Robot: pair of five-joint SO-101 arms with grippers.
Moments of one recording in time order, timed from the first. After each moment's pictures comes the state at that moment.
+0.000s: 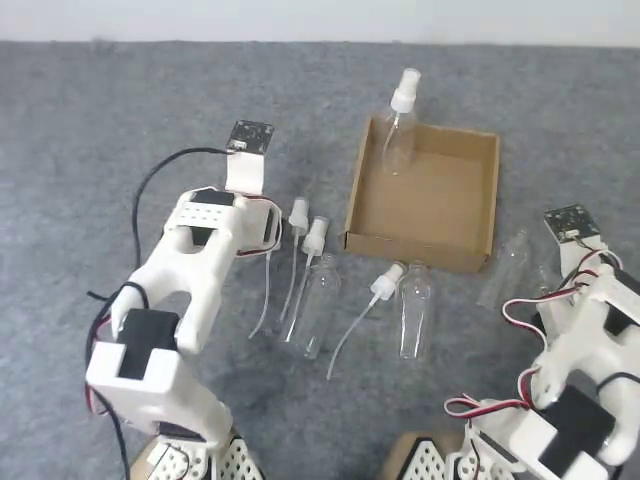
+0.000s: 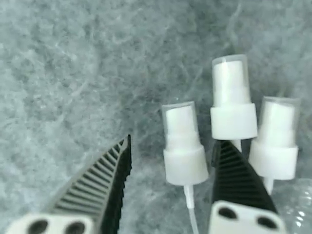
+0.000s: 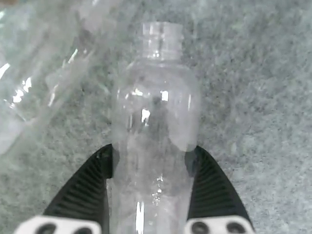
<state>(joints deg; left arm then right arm) 0.5 9.8 30.3 44.8 0.8 37.1 -9.1 45.9 51.6 51.7</state>
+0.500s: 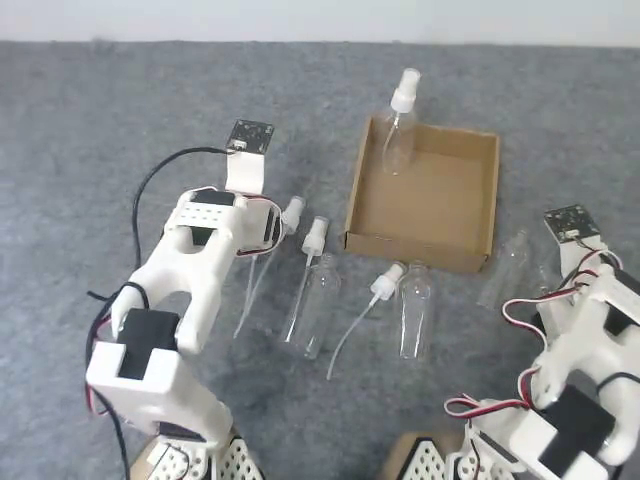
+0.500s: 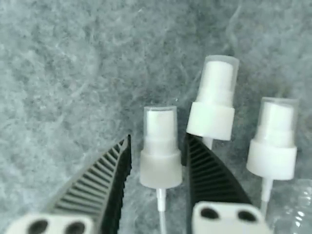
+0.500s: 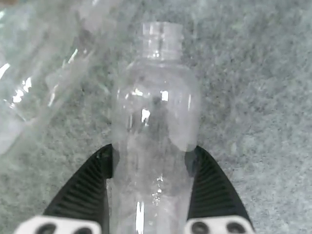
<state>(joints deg) 0.6 9.8 30.3 44.8 0.8 37.1 -9.1 45.9 51.6 51.7</state>
